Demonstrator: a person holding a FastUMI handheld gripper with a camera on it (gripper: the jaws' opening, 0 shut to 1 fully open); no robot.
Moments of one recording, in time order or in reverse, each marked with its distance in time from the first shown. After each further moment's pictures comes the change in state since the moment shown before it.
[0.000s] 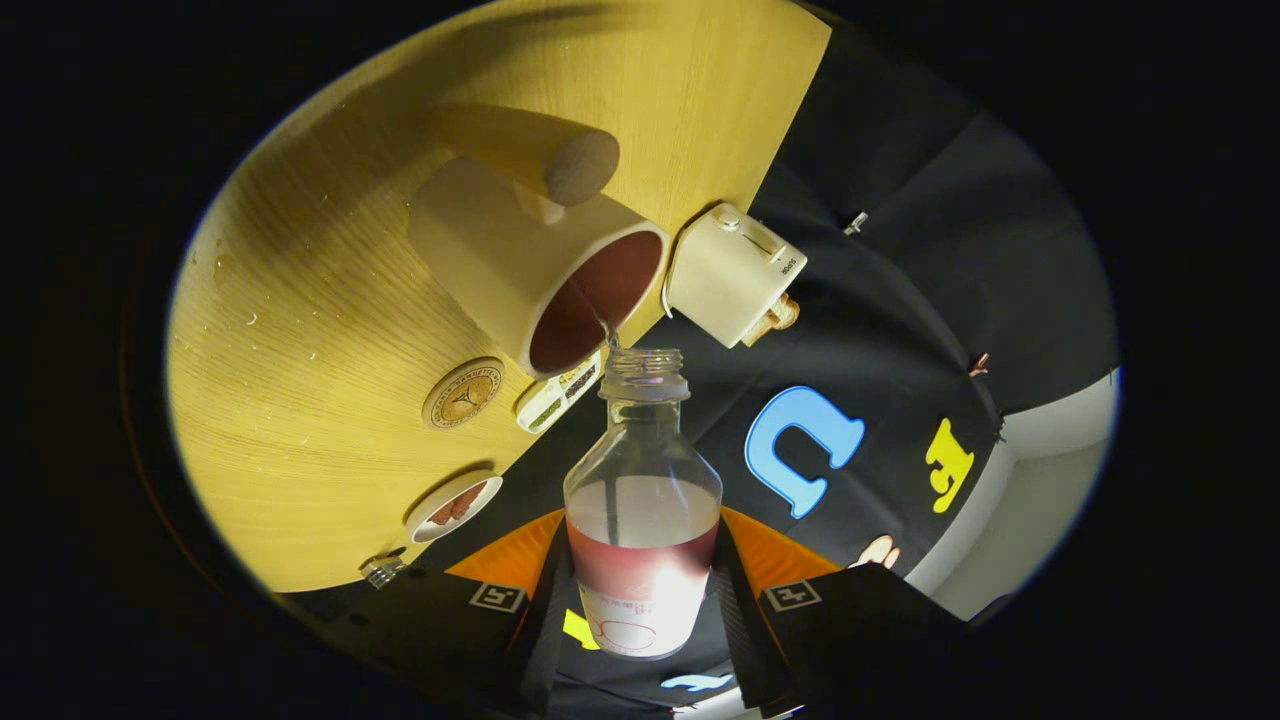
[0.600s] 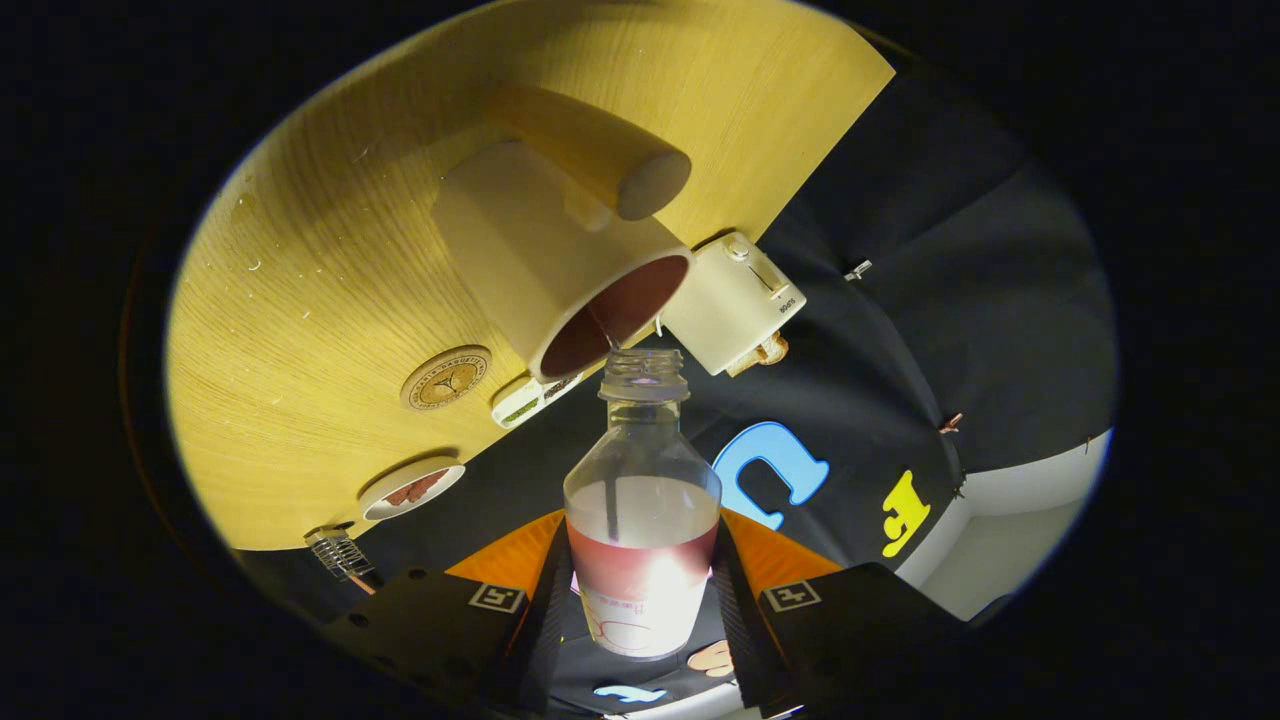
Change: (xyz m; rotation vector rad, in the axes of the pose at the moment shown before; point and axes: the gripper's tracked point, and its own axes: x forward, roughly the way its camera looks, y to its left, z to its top) arm 0.001 -0.008 0.010 -0.147 -0.040 -0.052
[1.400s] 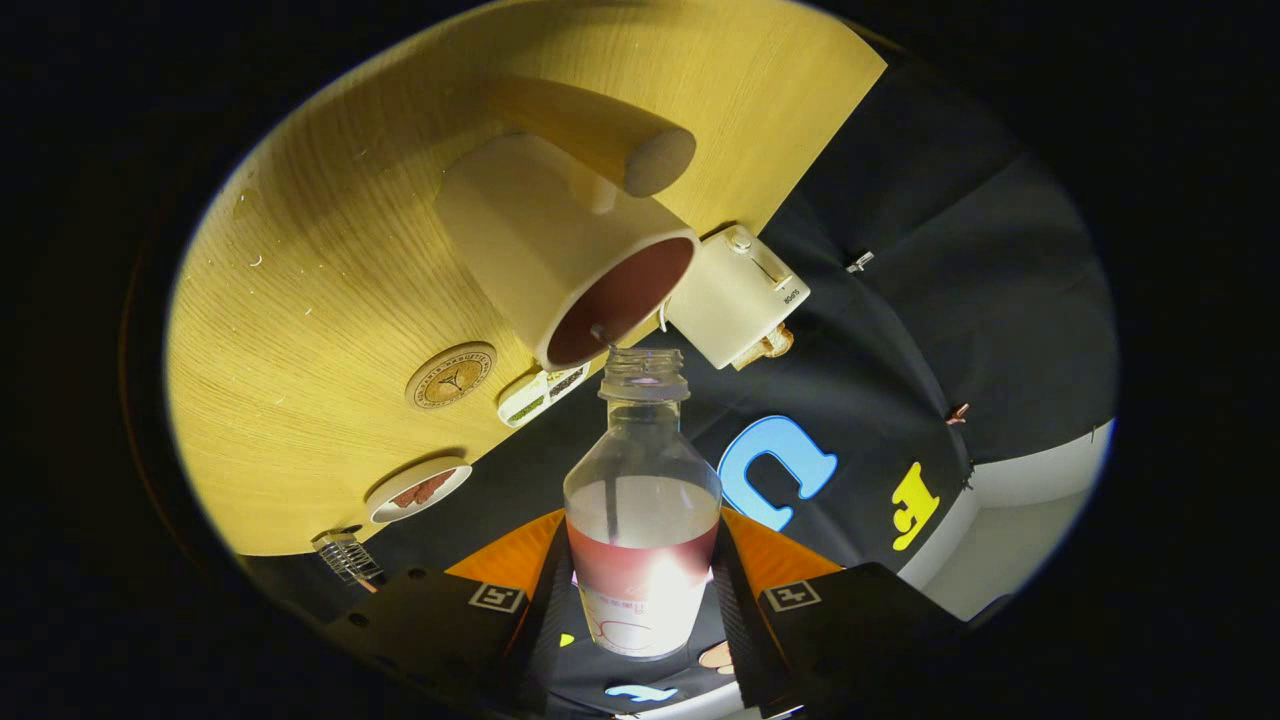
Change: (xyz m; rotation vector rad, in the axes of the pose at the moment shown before) arm 0.002 -0.001 -0.006 0.043 0.010 0.007
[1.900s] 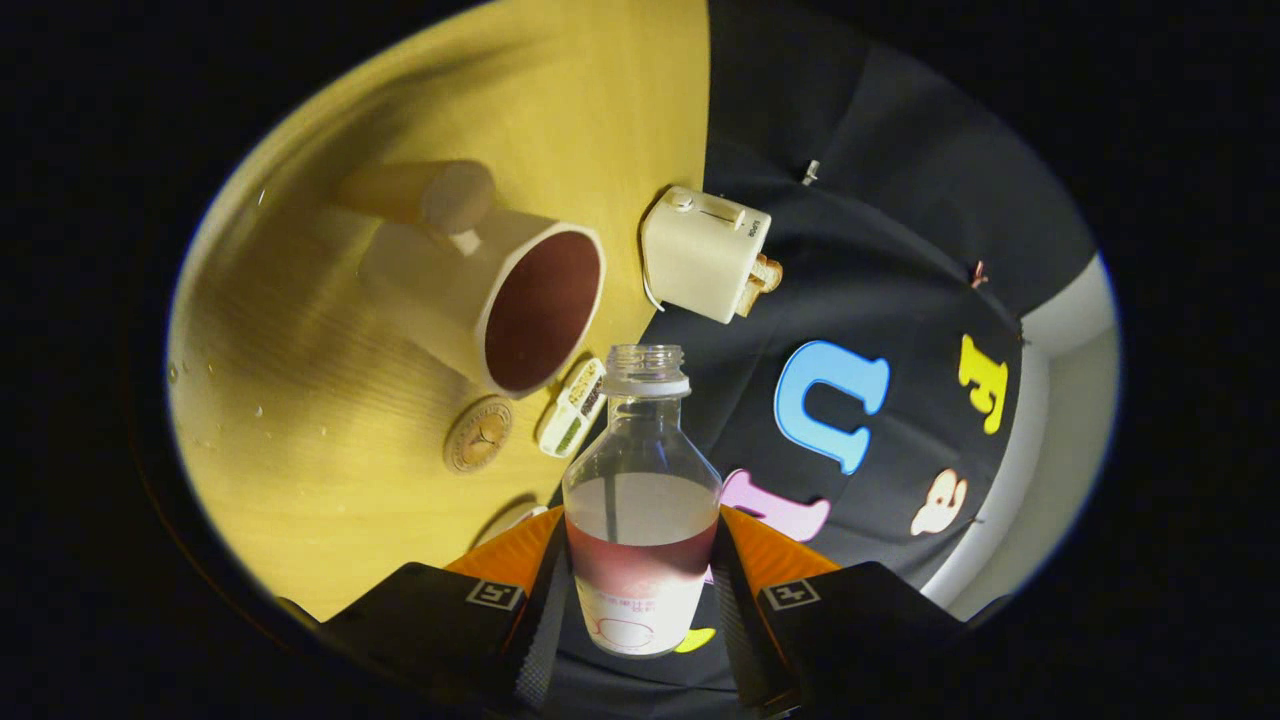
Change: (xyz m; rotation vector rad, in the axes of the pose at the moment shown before) arm -0.007 0.014 -0.007 0.542 0.046 0.101
